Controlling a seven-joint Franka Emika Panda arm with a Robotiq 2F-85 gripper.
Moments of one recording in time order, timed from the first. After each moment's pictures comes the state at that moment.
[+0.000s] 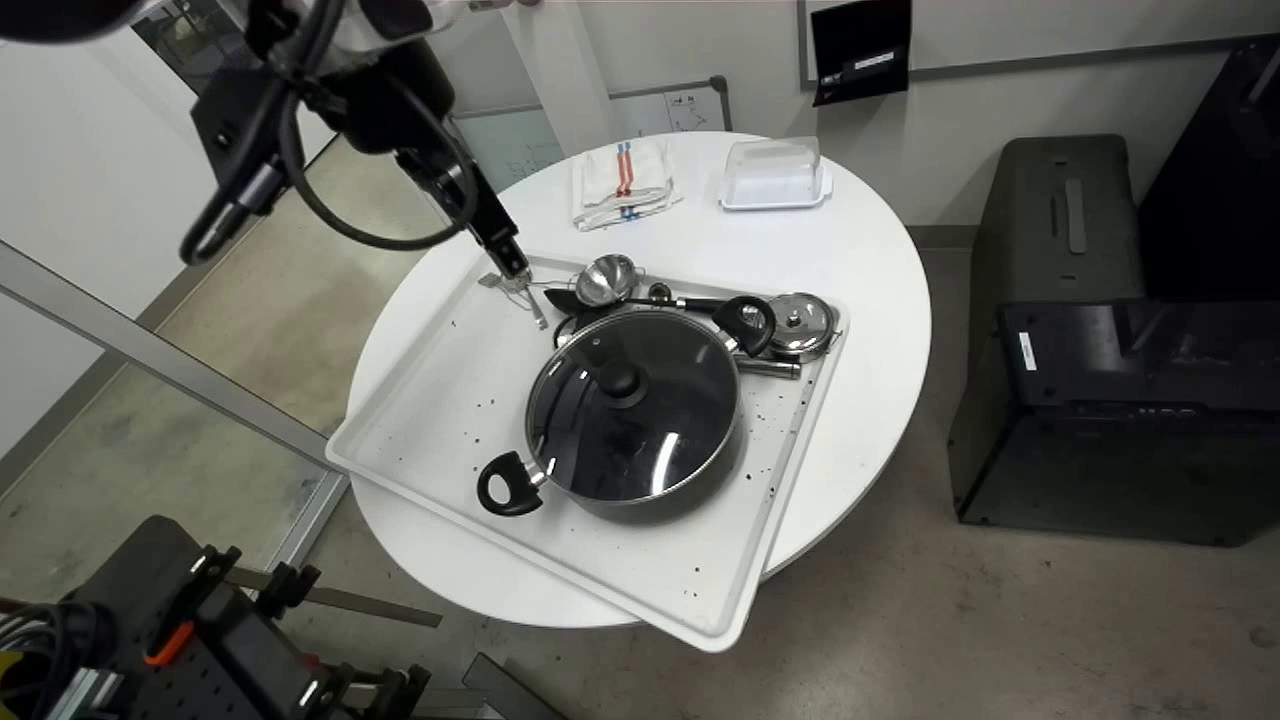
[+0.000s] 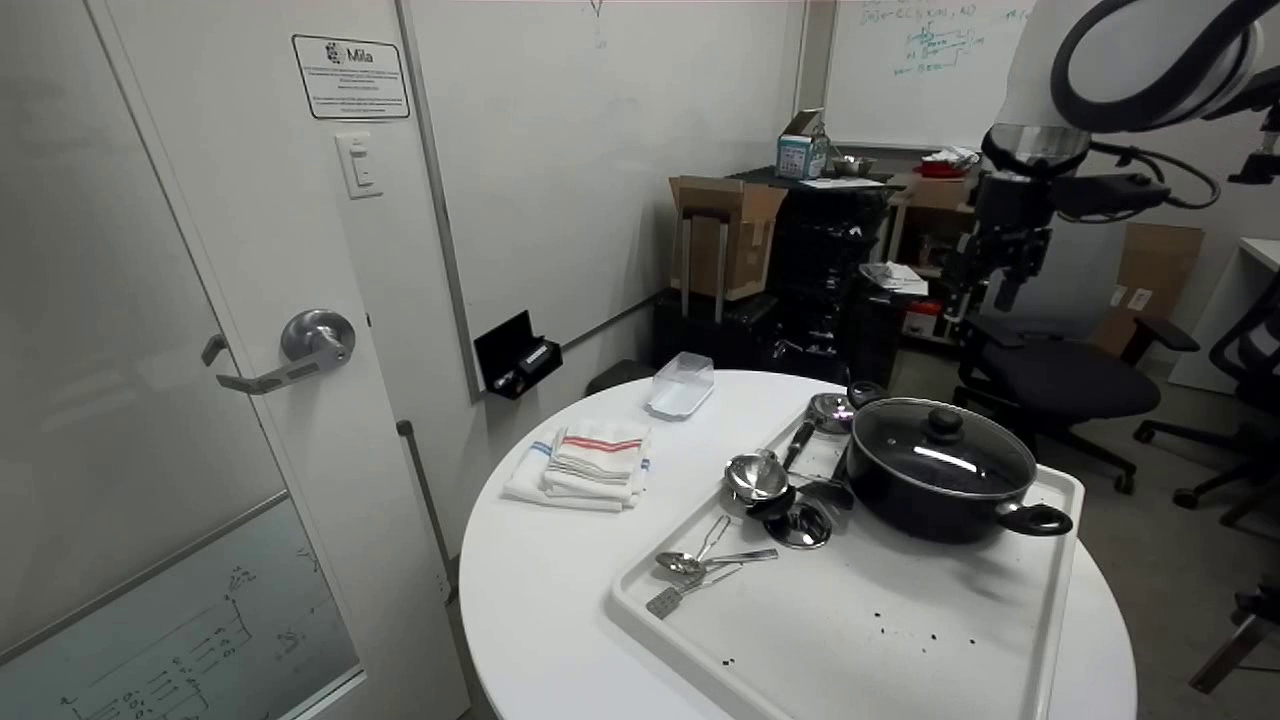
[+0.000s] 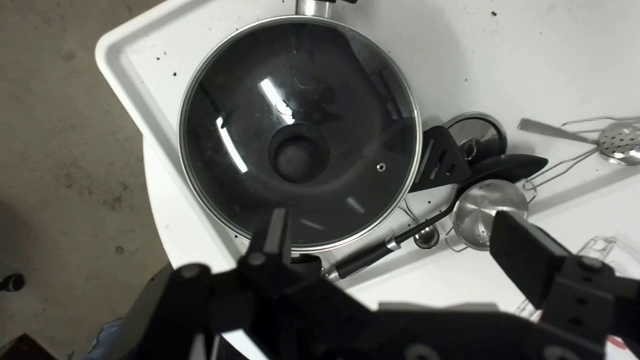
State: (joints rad) arm -0.08 0.20 -0.13 -2.20 0.03 2.43 0.15
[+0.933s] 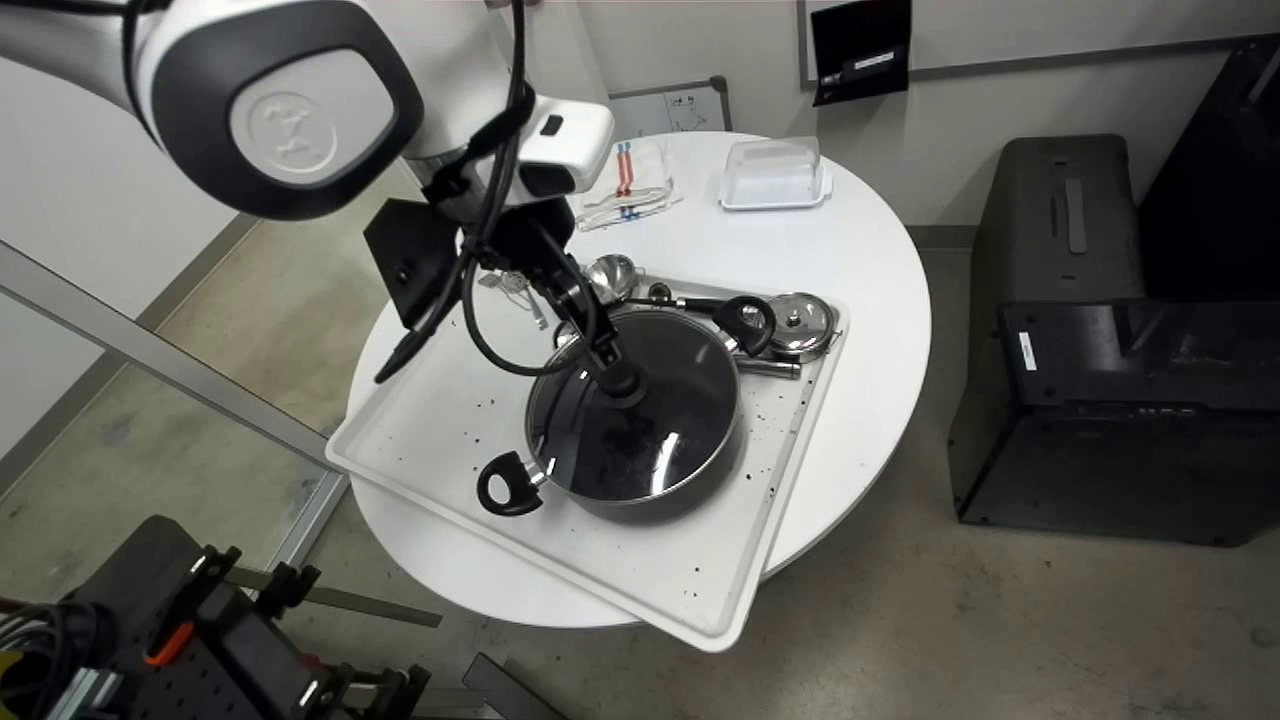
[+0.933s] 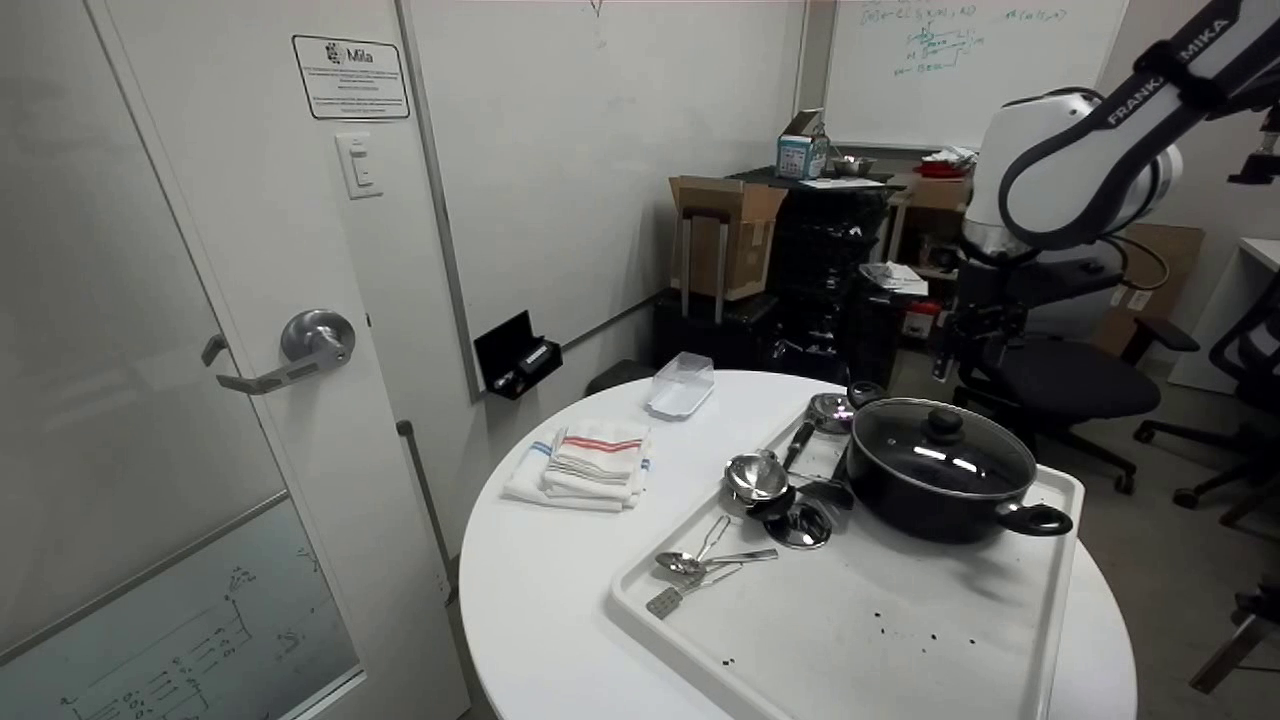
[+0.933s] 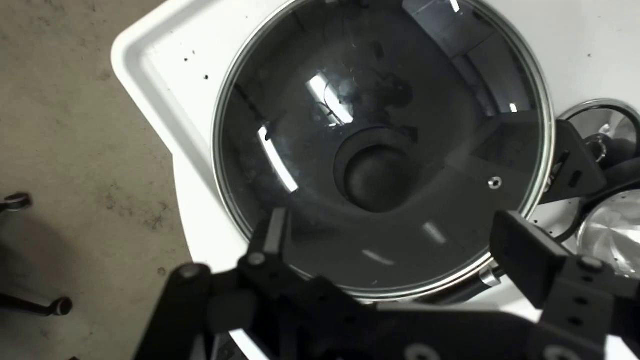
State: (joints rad) arm -0.08 0.46 -0.18 -2.12 0.01 2.57 0.19
